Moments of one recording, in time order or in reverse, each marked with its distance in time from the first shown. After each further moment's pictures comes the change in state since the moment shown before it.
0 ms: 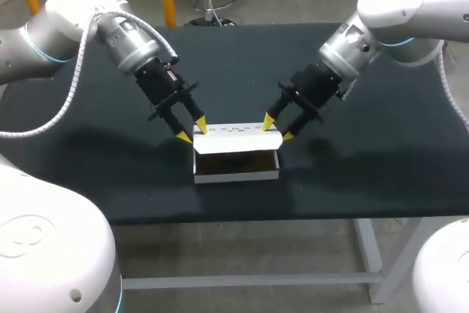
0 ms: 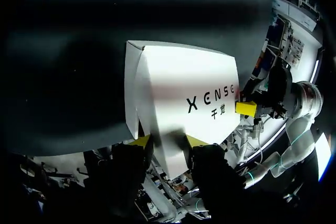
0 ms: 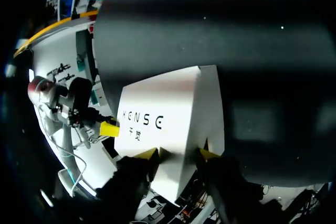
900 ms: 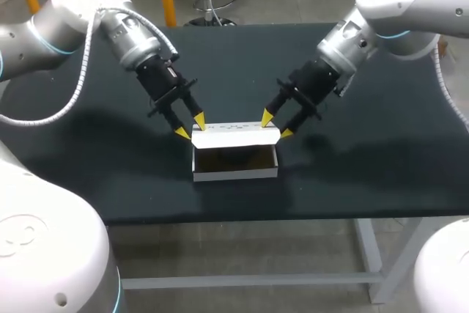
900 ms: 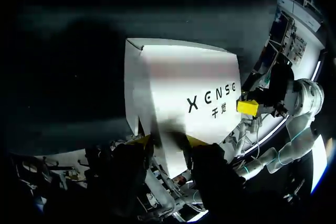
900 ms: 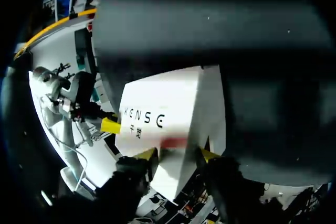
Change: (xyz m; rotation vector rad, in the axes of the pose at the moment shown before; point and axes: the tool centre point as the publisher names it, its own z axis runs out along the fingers) left arm -0.001 -0.007 -0.008 -0.090 0.002 -0.015; right arm 0.005 0.005 -0.003 0.047 0.012 0.016
